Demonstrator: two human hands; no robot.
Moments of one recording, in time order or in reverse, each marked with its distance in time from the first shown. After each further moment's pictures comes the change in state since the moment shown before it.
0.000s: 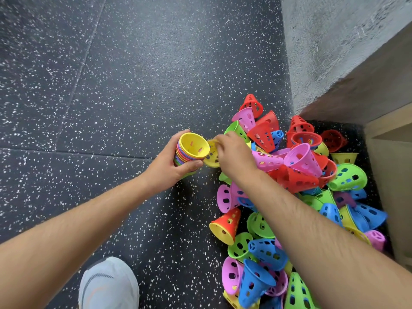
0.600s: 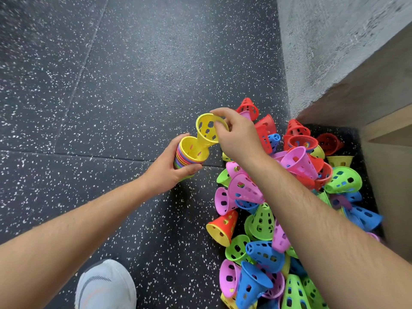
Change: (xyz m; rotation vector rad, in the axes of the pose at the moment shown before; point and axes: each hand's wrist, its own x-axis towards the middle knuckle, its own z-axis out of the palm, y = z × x) left_hand -0.001 0.005 0.000 -0.005 -0.026 0.005; right_hand 0.012 -0.031 -0.058 0.418 0.121 0.047
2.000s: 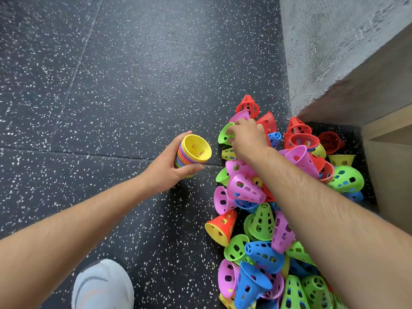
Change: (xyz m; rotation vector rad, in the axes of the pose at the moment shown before) left_hand 0.005 -0.005 0.002 0.015 -0.042 -0.016; right_hand 0.036 0.069 0.001 -0.883 -0.252 -0.021
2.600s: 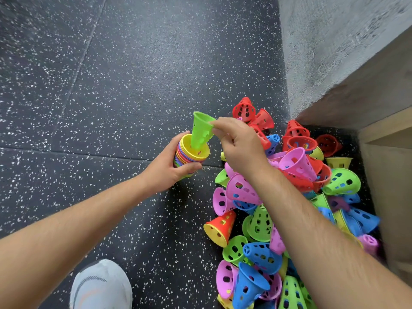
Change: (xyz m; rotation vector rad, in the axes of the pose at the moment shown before) left_hand 0.000 0.007 0.000 -0.011 0.026 0.009; right_hand -0.049 -0.030 -0.020 0.755 0.436 -0.275
